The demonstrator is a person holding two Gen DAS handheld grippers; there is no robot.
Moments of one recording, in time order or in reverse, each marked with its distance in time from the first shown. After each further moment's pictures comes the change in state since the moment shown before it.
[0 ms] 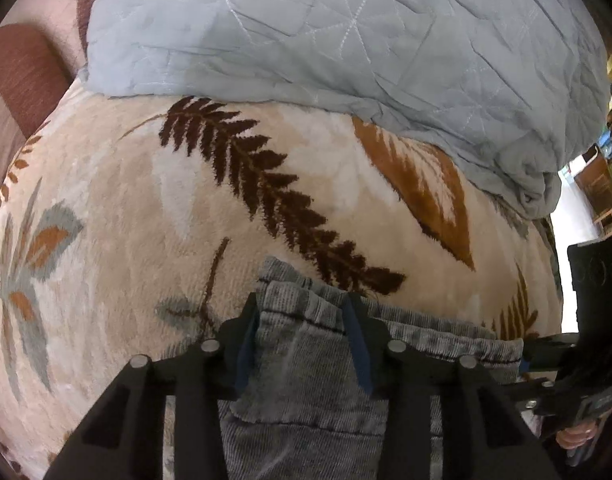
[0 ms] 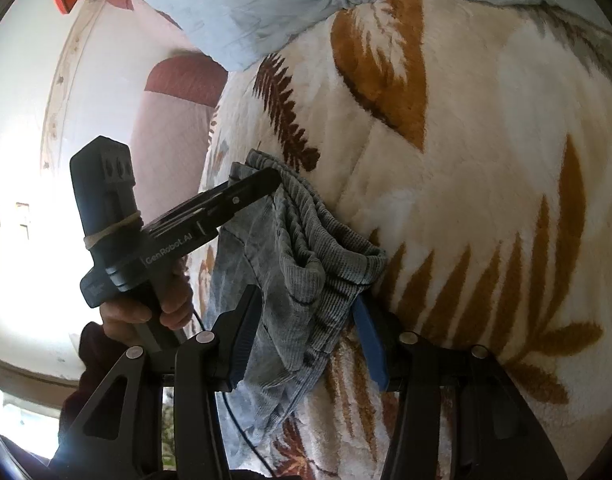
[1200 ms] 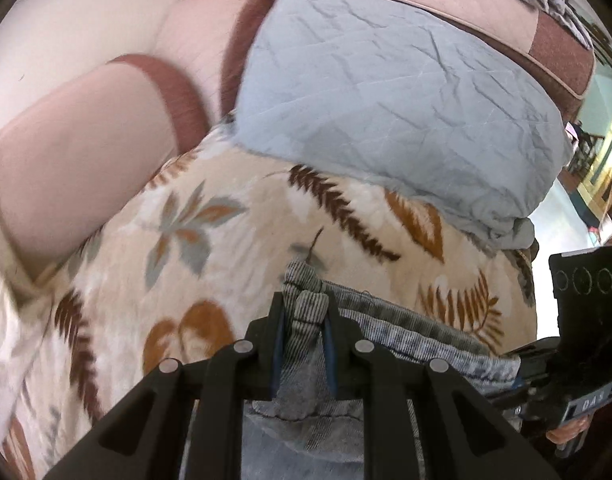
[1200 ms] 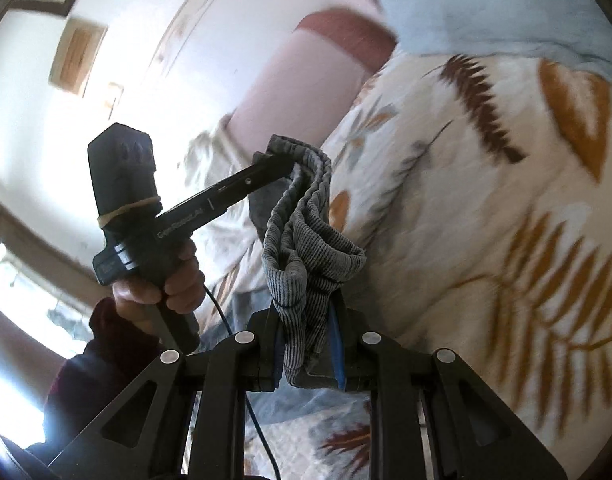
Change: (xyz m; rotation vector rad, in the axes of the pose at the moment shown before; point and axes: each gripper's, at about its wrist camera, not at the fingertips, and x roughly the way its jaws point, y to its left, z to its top) left arm -0.171 0.006 -0.122 -0.142 -0.307 0.174; right arm -0.001 0.104 -0.066 -0.425 0.068 0.216
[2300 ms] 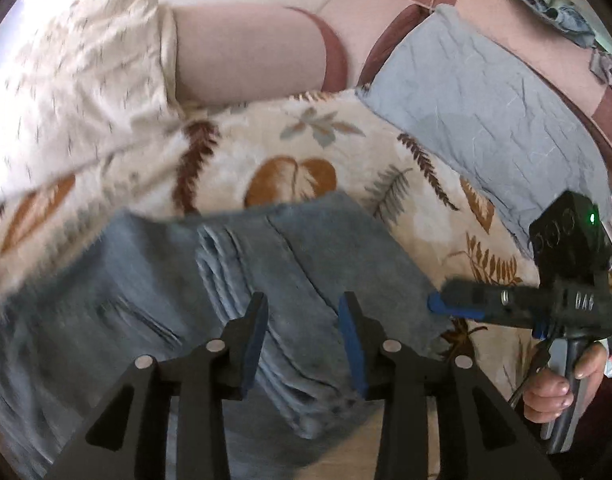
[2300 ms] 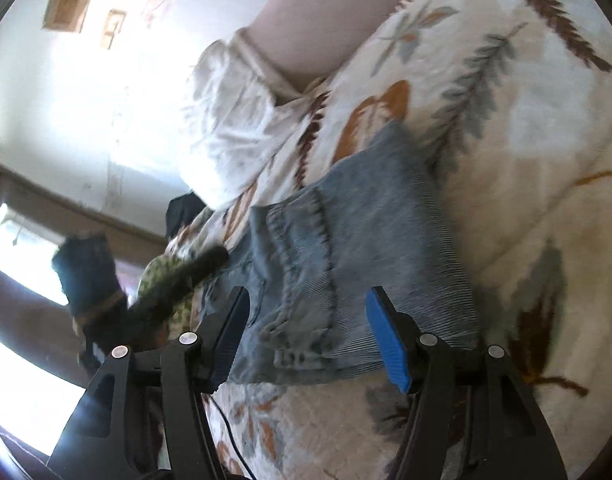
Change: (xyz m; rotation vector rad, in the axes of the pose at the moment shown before) left arm -0.077 0.003 -0.162 -0.433 -0.016 0.232; right arm 0.075 0.024 -0.043 0.001 0.234 0.036
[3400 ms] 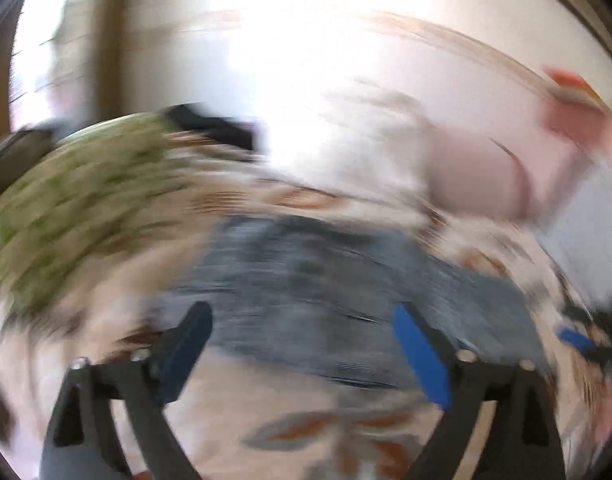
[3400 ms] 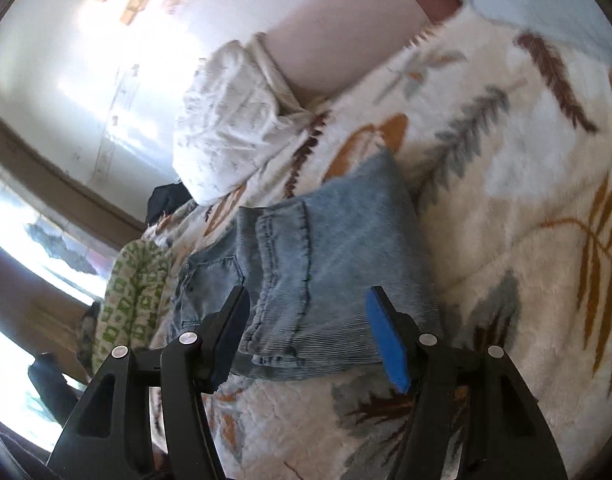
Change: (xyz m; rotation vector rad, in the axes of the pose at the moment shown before) left arm -0.163 0.041 -0.163 -0.543 -0.487 0.682; right arm -0.030 0.024 -0.013 -0.212 -0.056 -0.108
